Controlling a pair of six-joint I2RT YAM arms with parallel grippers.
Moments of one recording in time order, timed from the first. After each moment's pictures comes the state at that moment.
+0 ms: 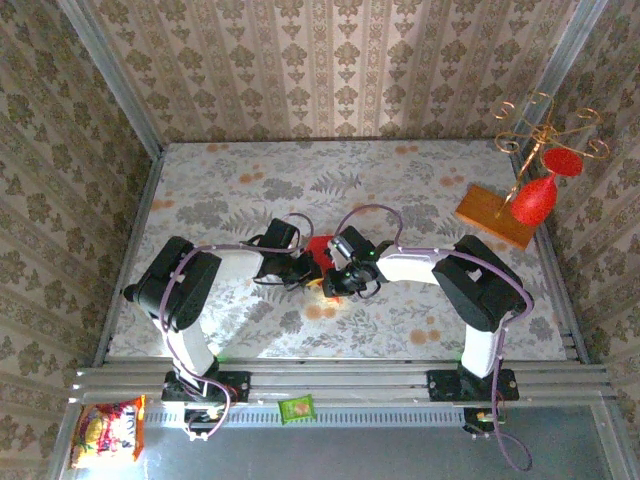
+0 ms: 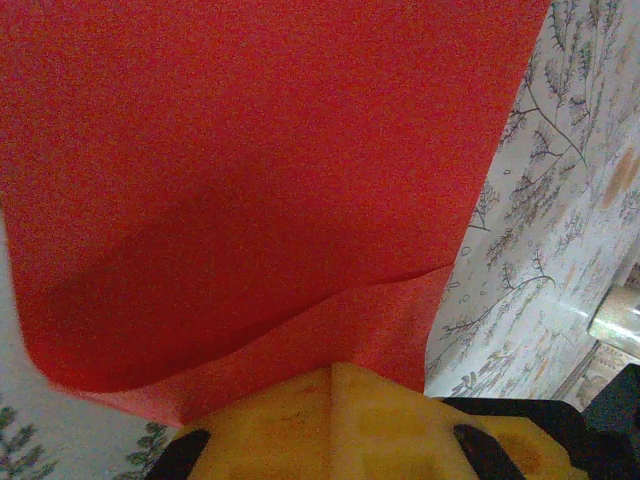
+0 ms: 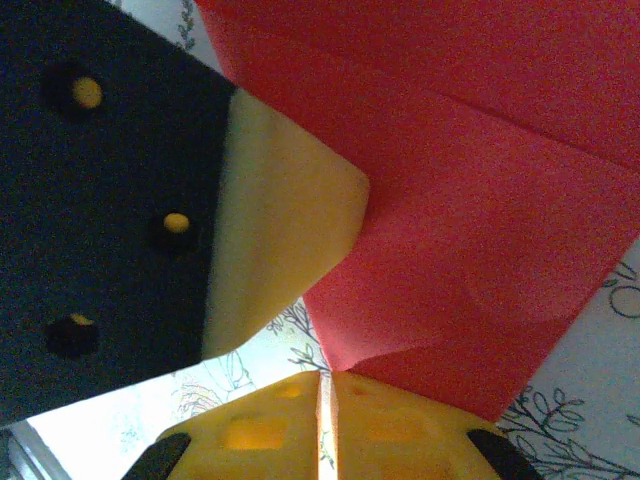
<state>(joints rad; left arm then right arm) -0.59 1.77 0.81 -0.07 0.58 -0.88 0.72 1.84 0.99 -0.25 -0.39 0.53</state>
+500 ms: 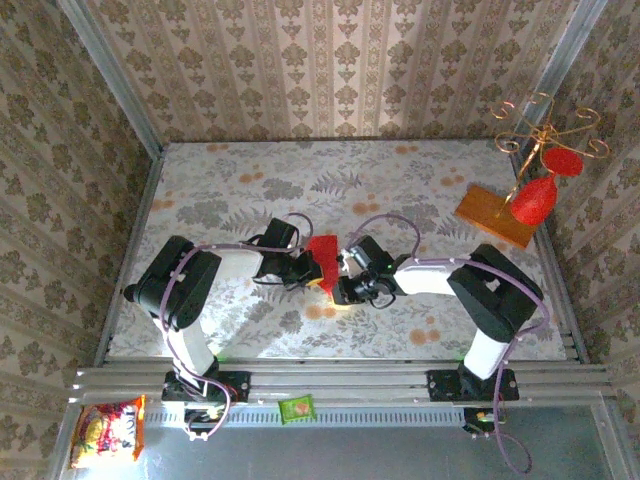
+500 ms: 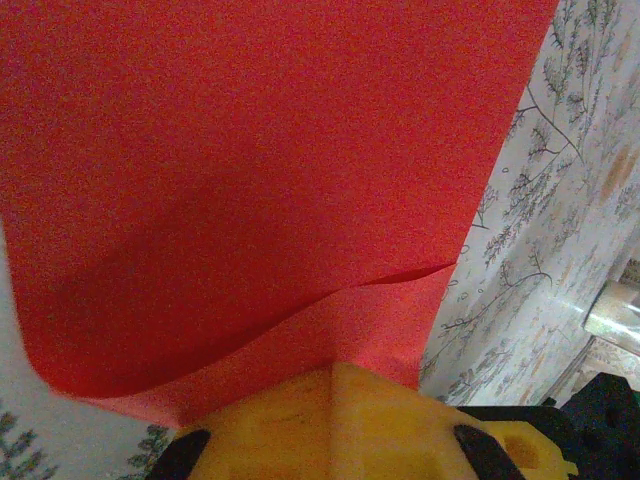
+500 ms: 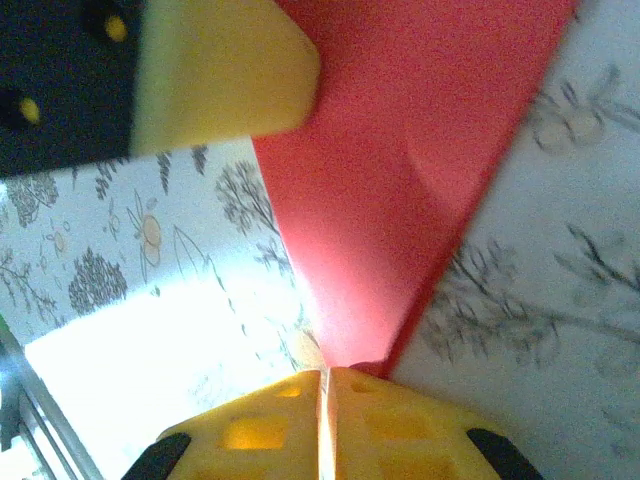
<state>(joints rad) -0.58 1.78 0.81 -0.07 0.59 -0.87 0.70 1.71 0.77 -0.09 -0.44 0.55</state>
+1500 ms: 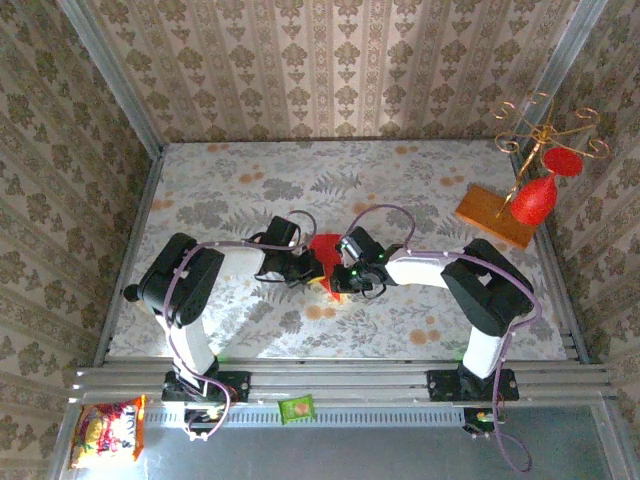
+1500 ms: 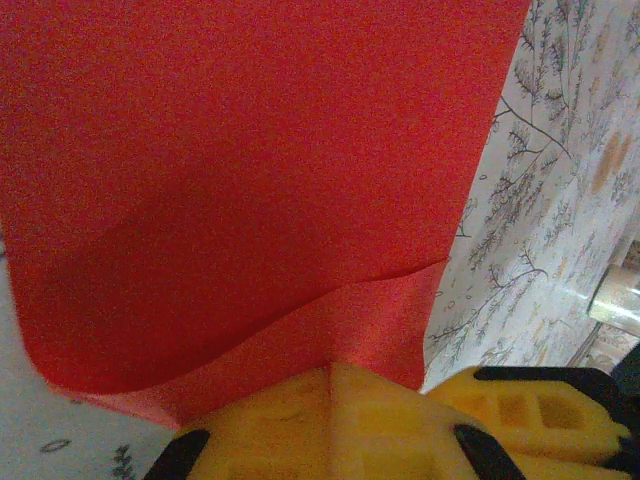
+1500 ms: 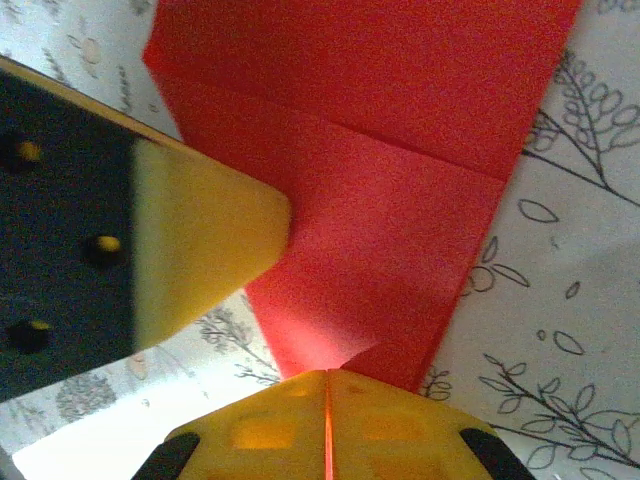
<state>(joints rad) -0.58 1.80 0.84 -0.06 0.61 -0.81 0.70 1.79 0.92 -0.18 -0.31 0.64</state>
